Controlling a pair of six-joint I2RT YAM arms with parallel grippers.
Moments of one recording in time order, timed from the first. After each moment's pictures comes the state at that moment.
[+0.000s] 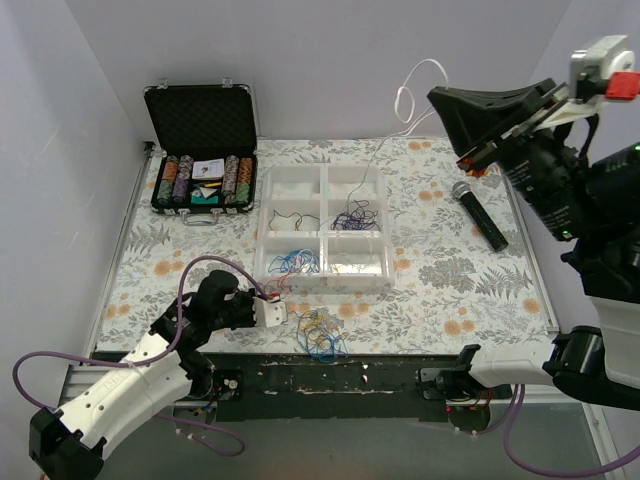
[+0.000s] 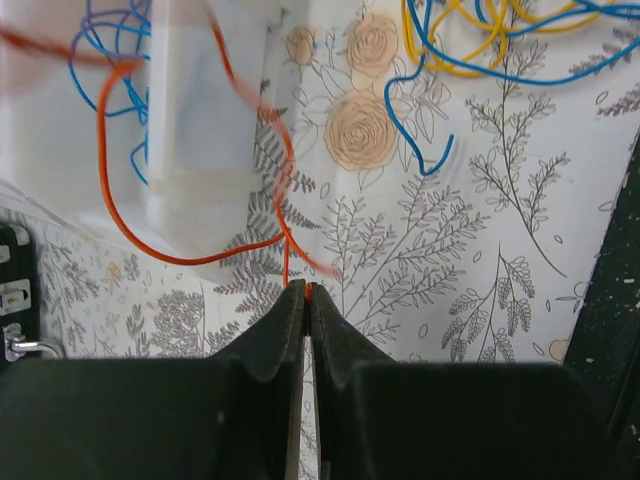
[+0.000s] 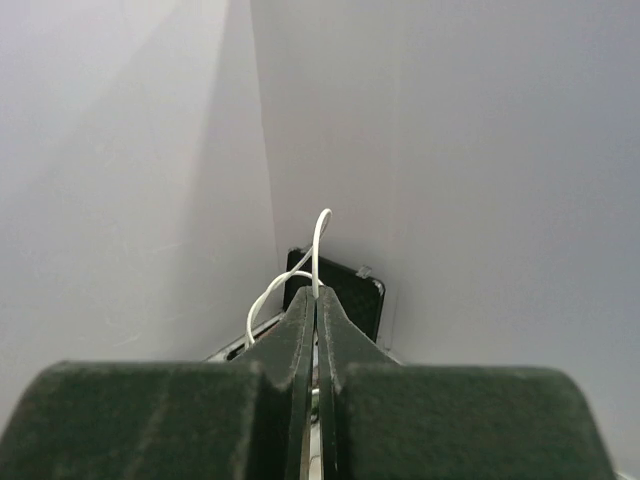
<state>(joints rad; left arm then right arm) -0.65 0.61 0.43 -0.55 0.22 0.86 1.02 1.21 2.14 -0.54 0.24 -0.04</state>
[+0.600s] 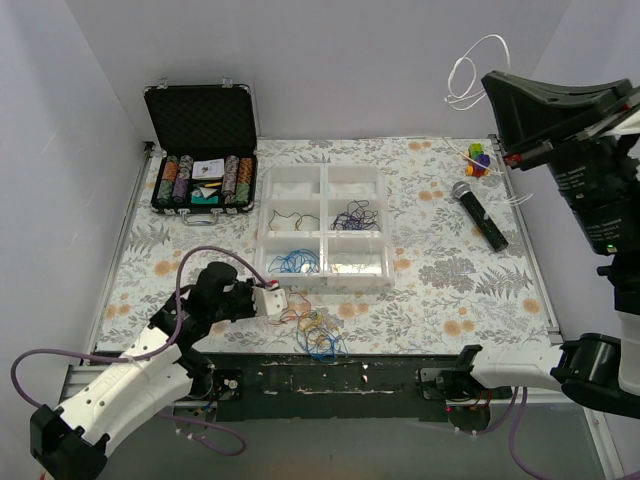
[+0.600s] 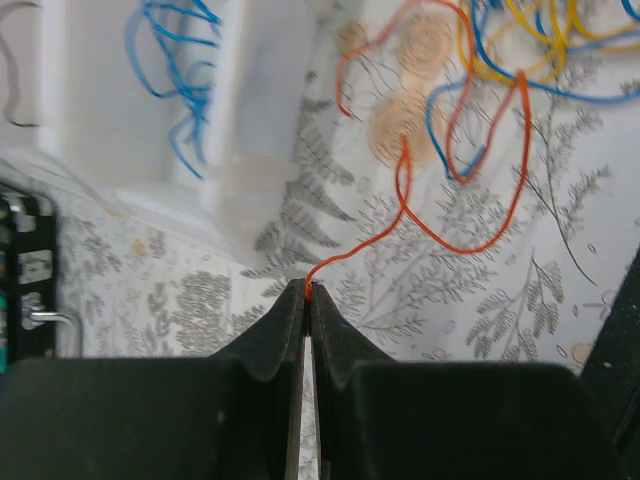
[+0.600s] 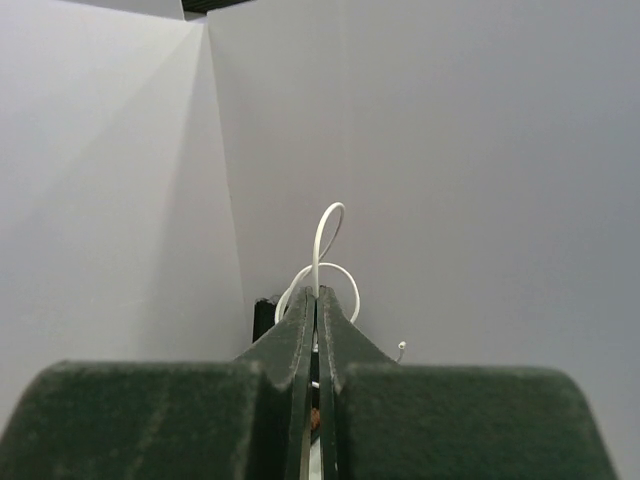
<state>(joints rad) -0.62 0.63 0.44 -0.58 0.17 0.85 1.02 1.14 2.19 -0.47 0.32 -0.12</state>
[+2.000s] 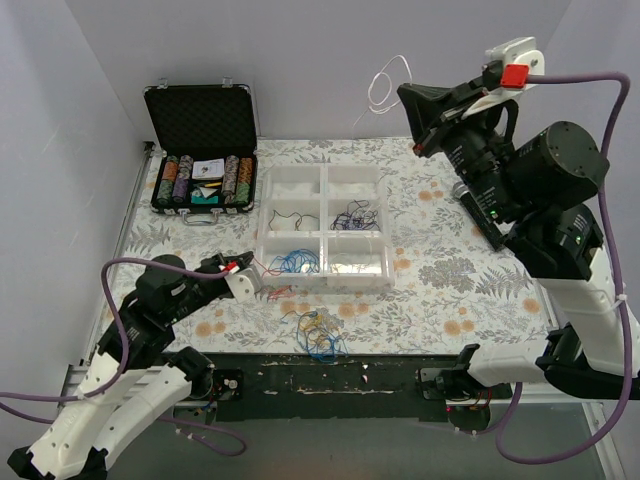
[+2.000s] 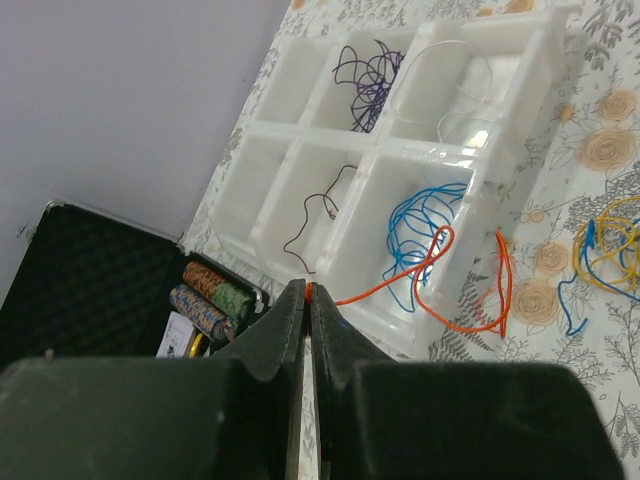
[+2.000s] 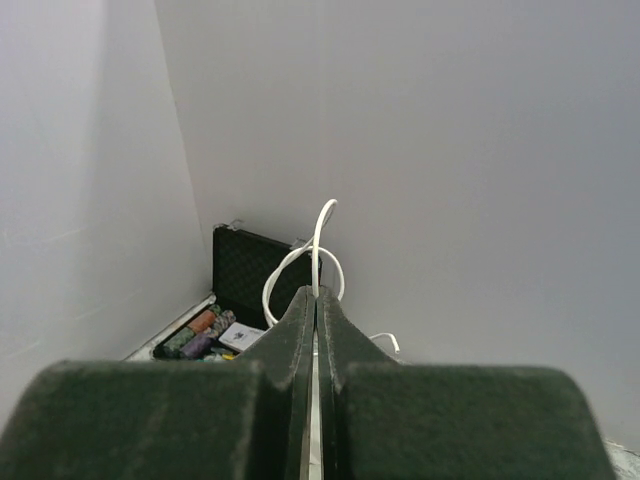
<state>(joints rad) -0.61 0.51 0.82 -0.53 0.24 0.75 1.00 1.26 2.01 -0.40 0.39 -0.10</state>
